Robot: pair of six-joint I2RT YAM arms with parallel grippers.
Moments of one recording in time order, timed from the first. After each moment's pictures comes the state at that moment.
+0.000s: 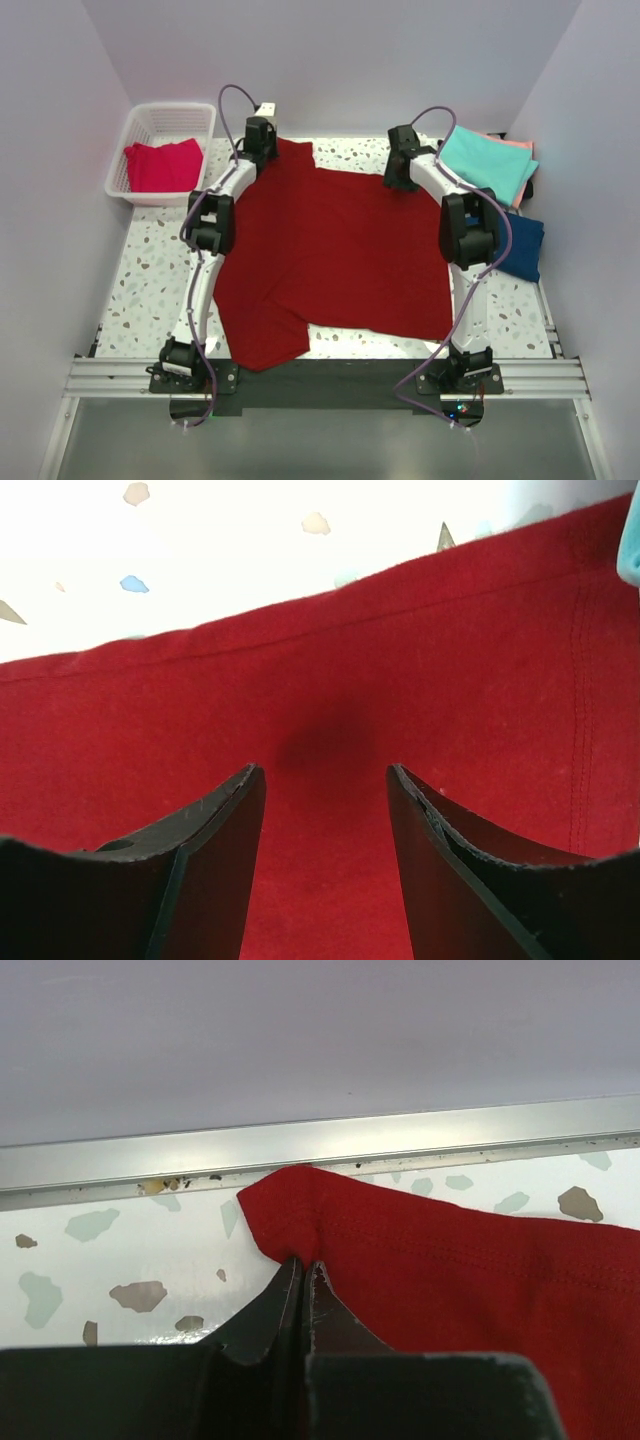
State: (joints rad) left arm -0.19 2.77 2.38 -0.04 -0.07 -0.09; right arm 0.23 2.27 1.87 -0.60 0.32 0.45
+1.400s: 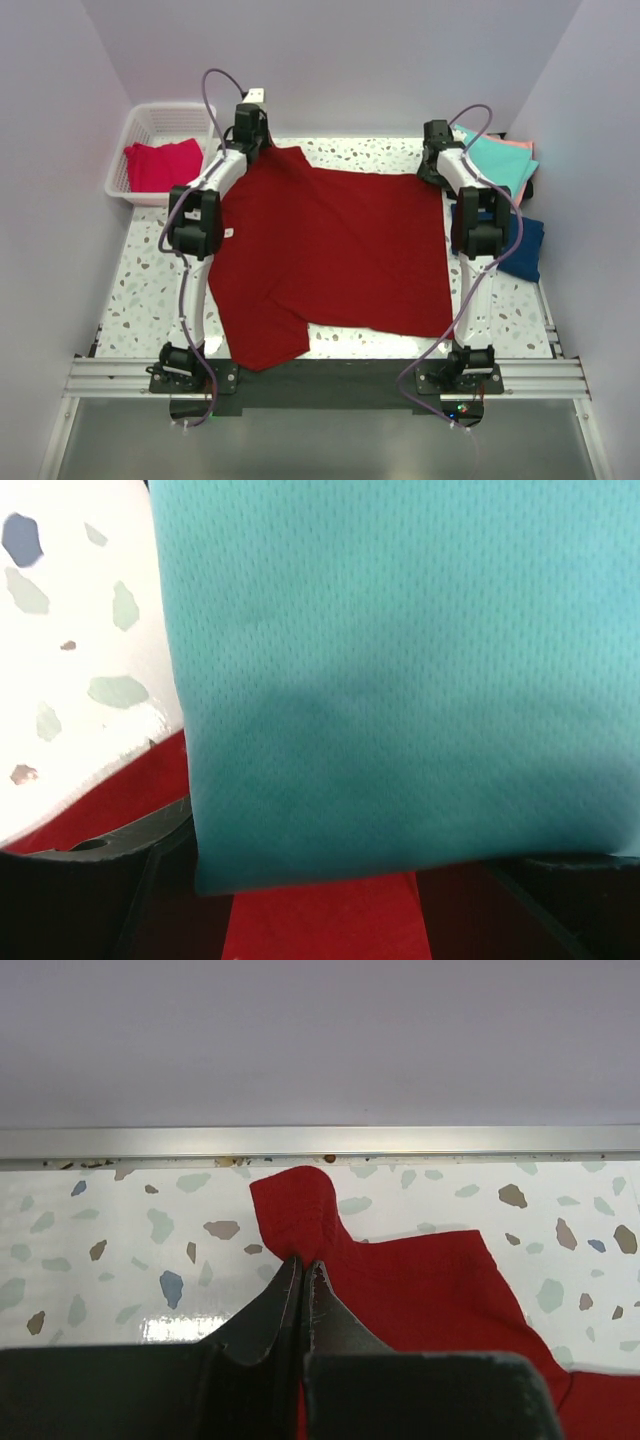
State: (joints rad) left arm -0.19 2.46 2.10 -0.07 -0.13 -0.14; right arm 0.05 2.40 2.02 -0.65 0.45 0.46
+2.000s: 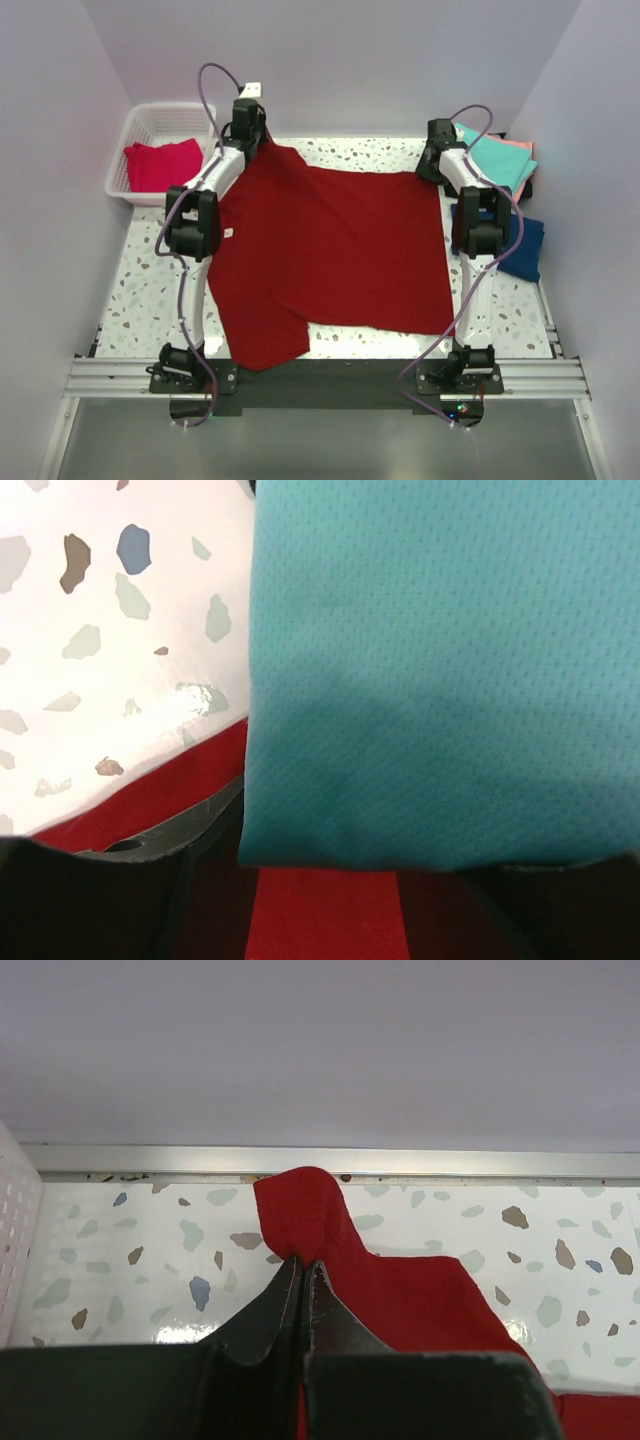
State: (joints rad) left arm -0.19 2.42 2.10 -0.07 -0.18 -0.13; right arm 0.04 2.43 2.05 -0.58 0.29 0.43
